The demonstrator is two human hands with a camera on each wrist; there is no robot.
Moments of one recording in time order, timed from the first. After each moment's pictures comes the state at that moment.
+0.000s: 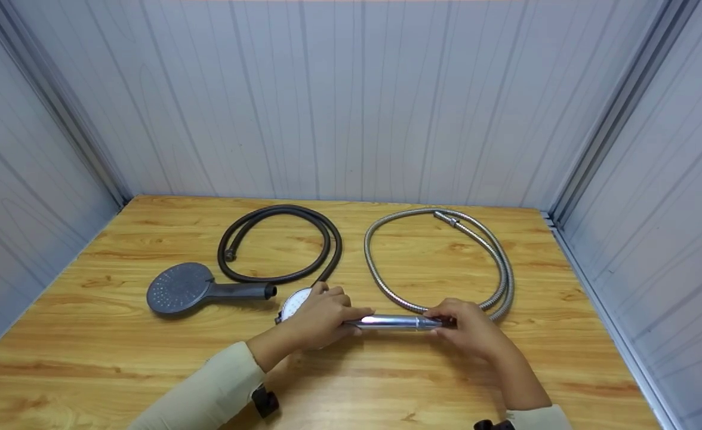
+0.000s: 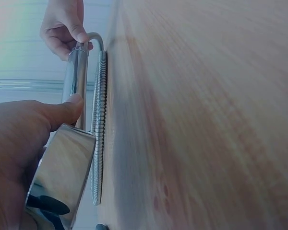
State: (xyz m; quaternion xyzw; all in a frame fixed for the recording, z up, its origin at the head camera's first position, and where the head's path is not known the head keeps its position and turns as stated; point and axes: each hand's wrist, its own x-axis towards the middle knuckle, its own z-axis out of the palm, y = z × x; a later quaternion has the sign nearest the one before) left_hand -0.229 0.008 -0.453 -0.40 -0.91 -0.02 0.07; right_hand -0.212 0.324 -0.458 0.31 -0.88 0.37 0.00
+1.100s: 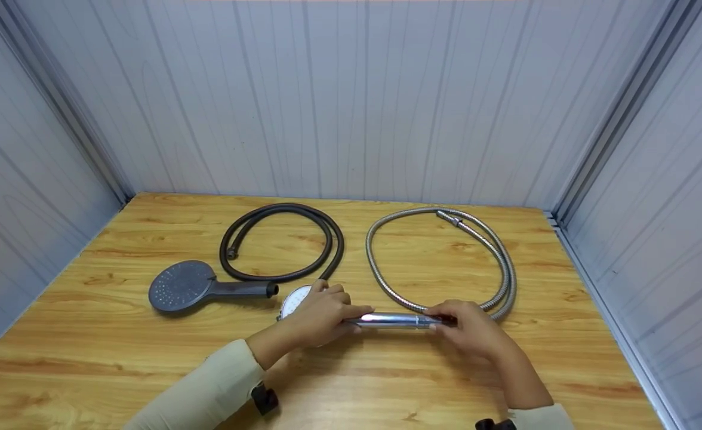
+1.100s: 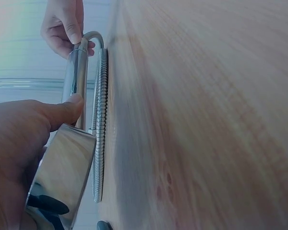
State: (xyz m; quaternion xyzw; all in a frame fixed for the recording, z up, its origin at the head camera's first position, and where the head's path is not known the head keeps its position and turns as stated) left_hand -0.230 0.004 -0.452 -0.40 -0.91 -0.02 0.07; right_hand -0.212 0.323 -0.455 0.28 -0.89 0.36 -0.03
